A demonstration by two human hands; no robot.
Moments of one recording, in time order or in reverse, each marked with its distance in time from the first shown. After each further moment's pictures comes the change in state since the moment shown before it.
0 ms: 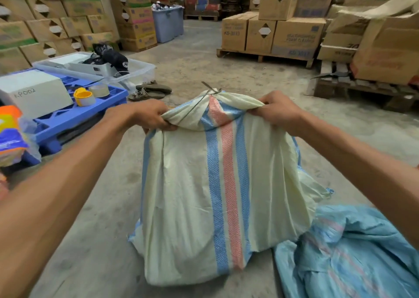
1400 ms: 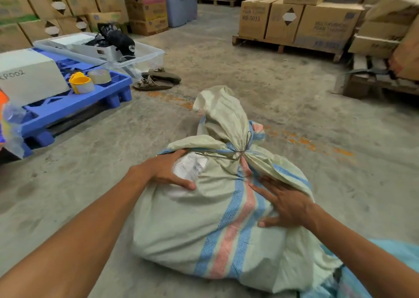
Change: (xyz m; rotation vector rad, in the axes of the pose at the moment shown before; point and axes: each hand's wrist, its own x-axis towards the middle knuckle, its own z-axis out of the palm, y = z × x) left_hand 0.081 -0.084 0.165 -0.142 -0.100 -0.111; right_hand 0.030 0.221 0.144 -0.922 -0.598 -0.262
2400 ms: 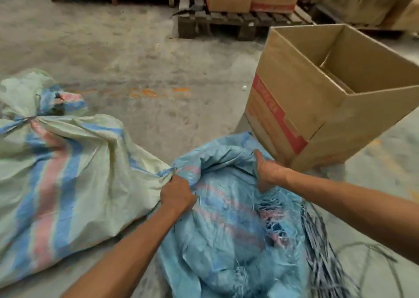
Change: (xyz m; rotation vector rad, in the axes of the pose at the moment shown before) left_hand -0.058 0.429 0.268 0.187 -0.174 0.079; right_hand -0.361 0.142 0.123 0.395 -0.314 1.010
